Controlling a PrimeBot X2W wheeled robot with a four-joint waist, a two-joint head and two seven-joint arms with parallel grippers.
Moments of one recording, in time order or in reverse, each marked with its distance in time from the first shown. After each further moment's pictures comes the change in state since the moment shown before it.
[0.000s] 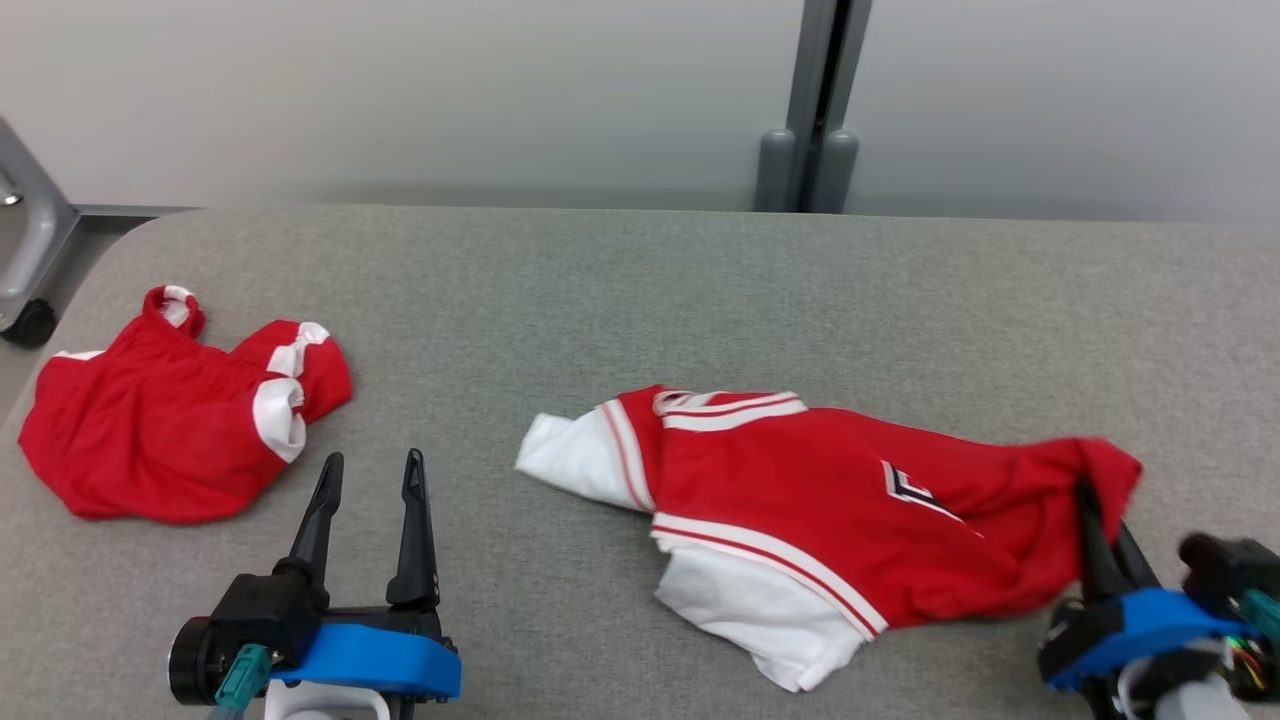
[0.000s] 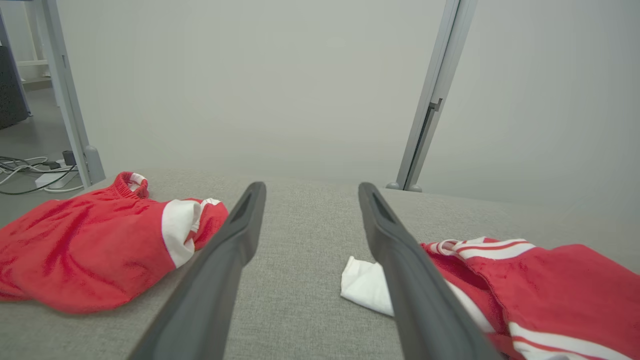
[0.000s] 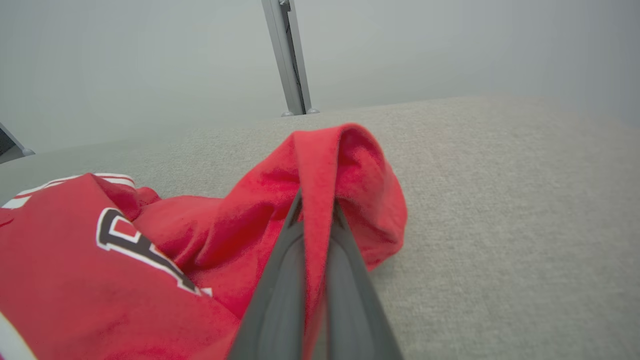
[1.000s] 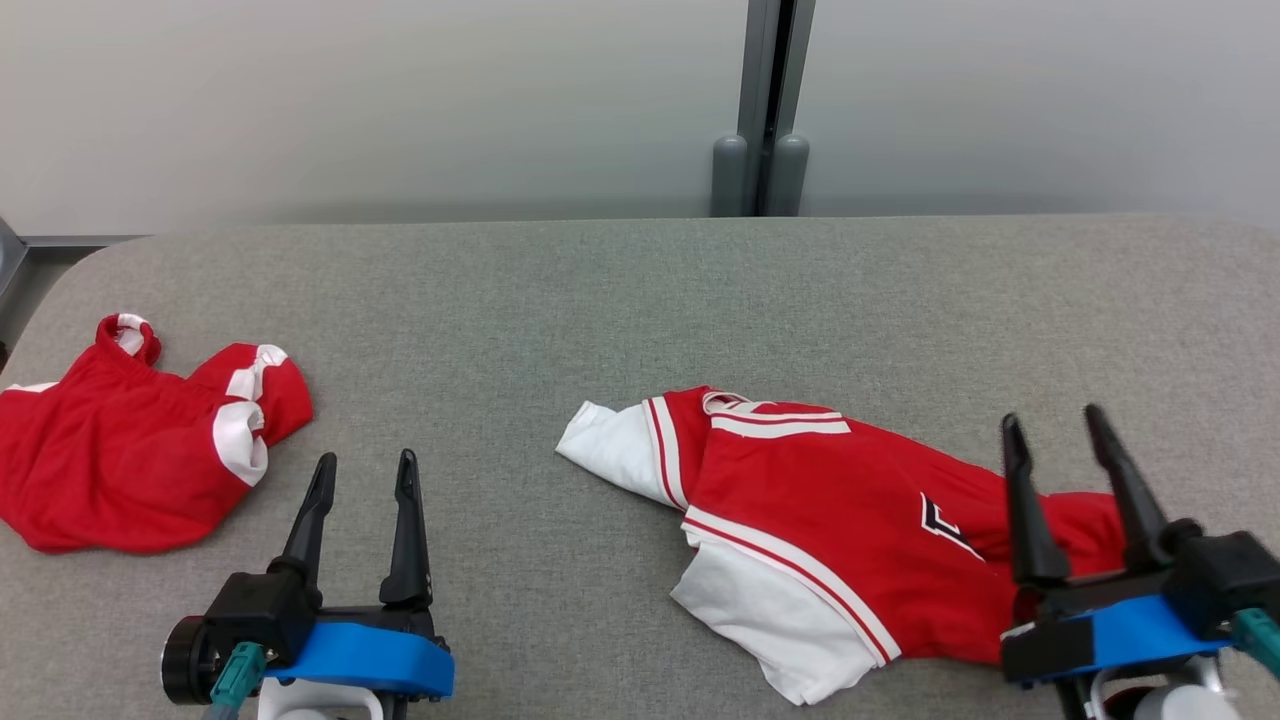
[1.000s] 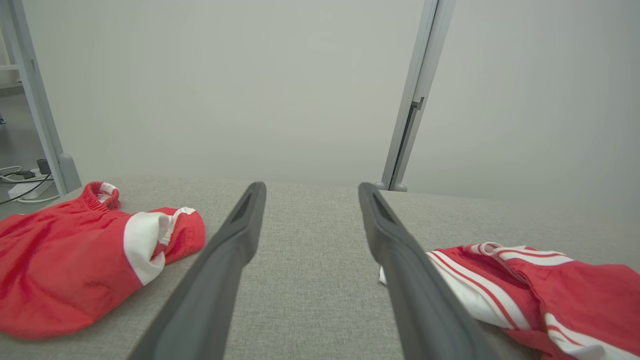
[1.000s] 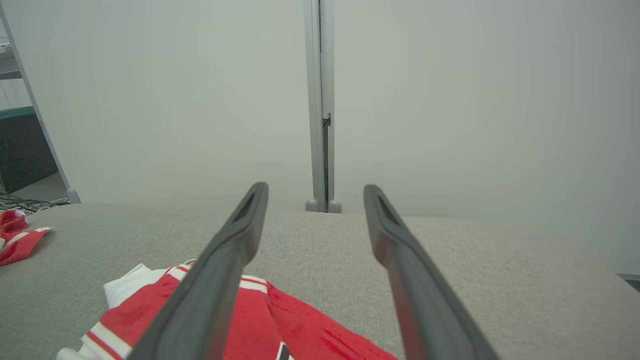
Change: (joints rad) left arm -0.005 -0.004 0.025 0.015 0.019 -0.020 0.000; right arm 0.185 0.056 0.028 -0.547 -0.115 0.000 0.050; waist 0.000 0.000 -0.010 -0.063
